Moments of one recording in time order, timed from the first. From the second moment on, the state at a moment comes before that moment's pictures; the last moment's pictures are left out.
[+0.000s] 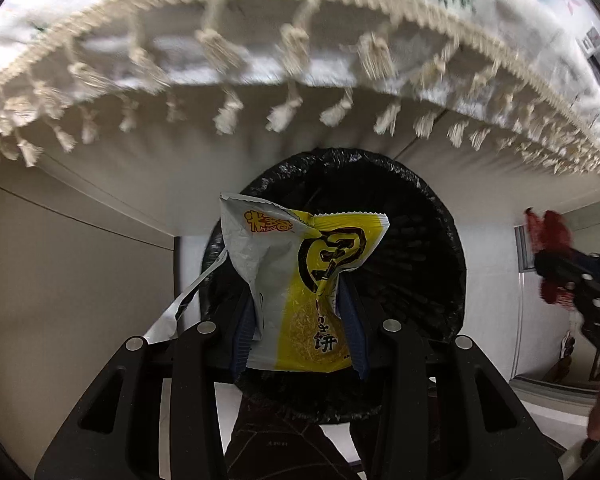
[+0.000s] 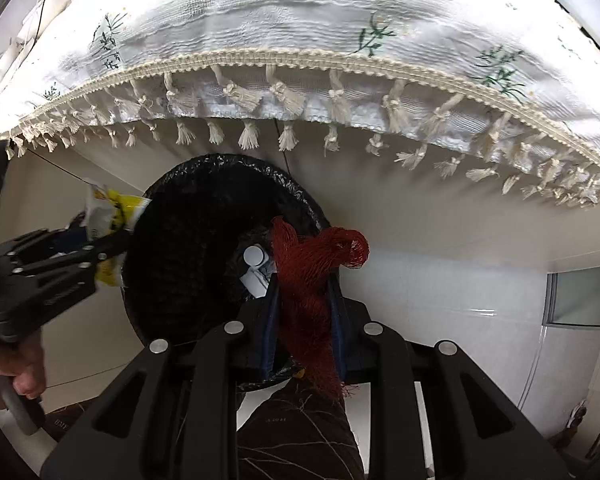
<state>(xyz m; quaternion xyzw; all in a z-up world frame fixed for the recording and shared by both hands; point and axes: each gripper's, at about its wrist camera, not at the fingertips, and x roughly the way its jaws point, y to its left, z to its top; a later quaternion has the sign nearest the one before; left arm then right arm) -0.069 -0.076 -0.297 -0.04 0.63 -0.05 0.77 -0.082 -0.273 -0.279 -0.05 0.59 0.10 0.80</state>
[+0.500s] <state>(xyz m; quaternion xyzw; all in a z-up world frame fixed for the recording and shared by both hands) -0.067 -0.113 -0.339 0.00 0.65 -0.09 0.76 -0.093 -0.297 -0.286 -0.04 0.61 0.07 0.79</state>
